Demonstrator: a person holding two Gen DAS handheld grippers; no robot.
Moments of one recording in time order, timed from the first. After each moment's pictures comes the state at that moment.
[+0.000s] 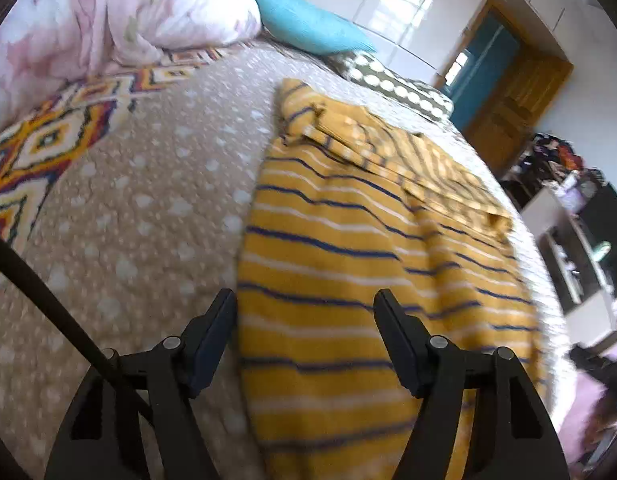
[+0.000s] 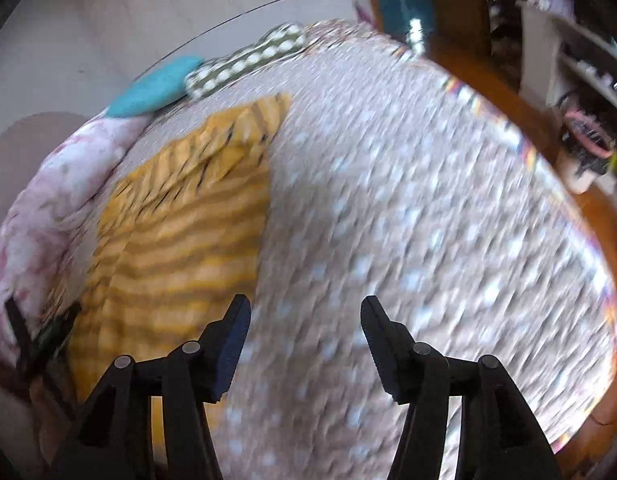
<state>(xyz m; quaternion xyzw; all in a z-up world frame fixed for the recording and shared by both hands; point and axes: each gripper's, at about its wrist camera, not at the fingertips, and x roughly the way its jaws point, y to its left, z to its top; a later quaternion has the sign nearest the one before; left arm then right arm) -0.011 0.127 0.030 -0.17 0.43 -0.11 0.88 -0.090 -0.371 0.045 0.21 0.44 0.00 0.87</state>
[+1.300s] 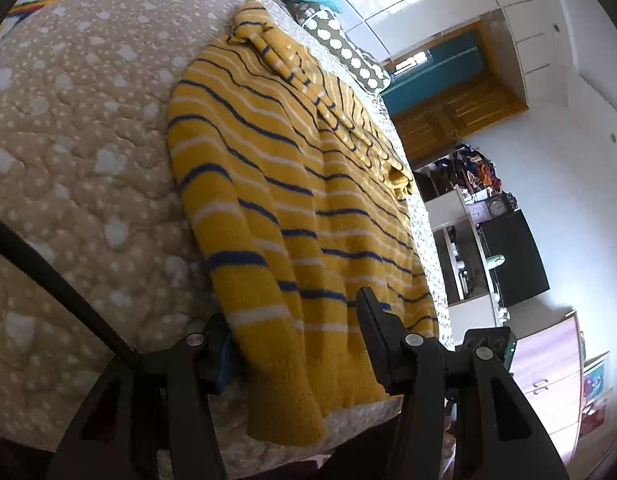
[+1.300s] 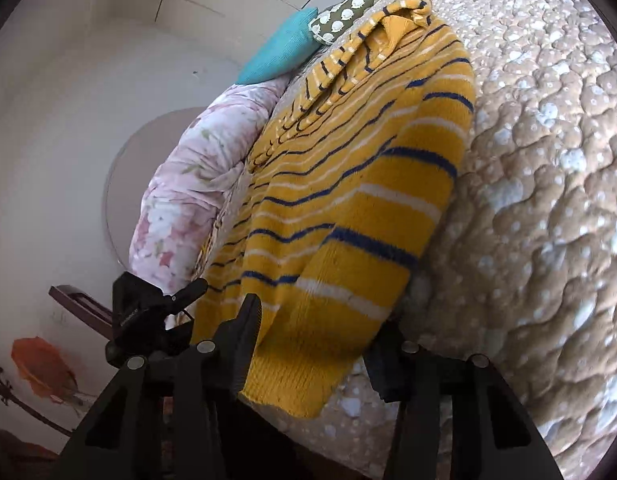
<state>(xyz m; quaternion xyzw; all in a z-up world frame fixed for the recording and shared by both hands) -0.069 0.117 0.005 -0.33 0.48 -0.26 0.77 -0.084 -0.260 -0.025 0.37 0.40 0.25 0.80</state>
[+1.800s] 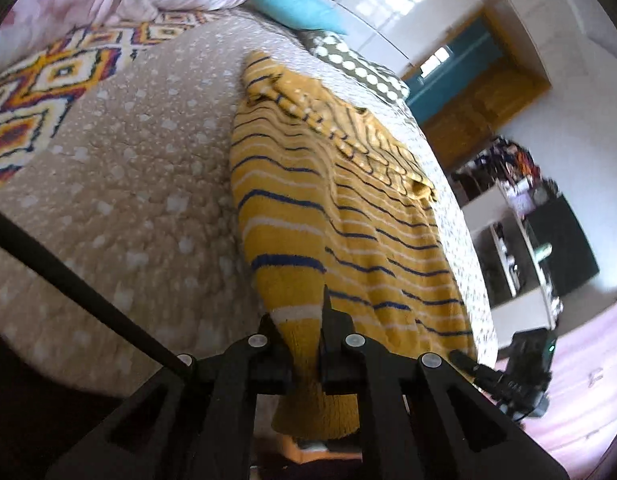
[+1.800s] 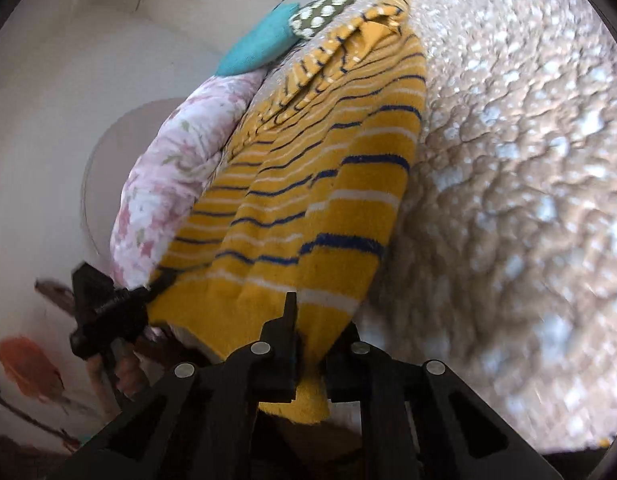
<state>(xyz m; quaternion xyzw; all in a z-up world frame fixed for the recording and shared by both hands) -0.118 0.130 0.072 -0.23 0.46 -0.18 0.84 -0.122 -0.285 -0.001 0.32 0.45 0.23 0.80</state>
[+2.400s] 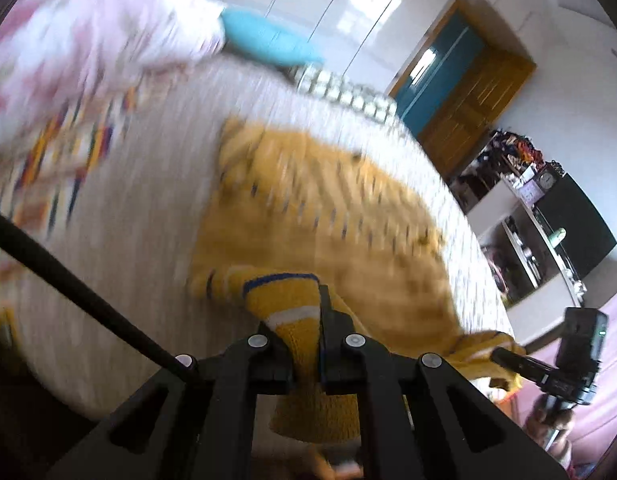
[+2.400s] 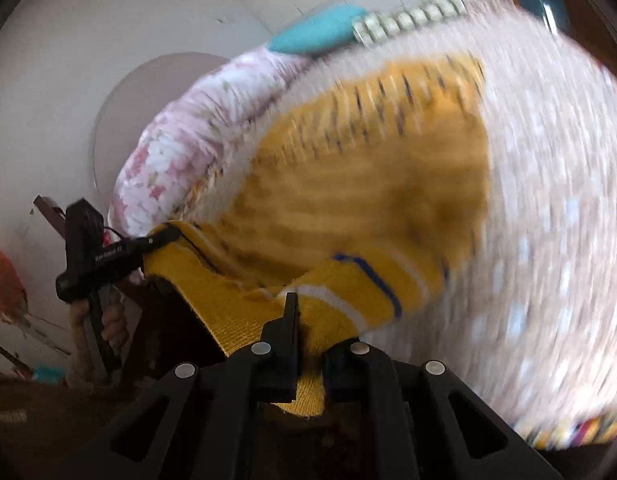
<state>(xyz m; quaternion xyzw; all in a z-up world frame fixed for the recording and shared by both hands) -0.091 0.116 0.126 -0.16 0.40 -0.17 0.89 -0.122 -0.273 0.080 0.18 0.41 0.26 0.86</state>
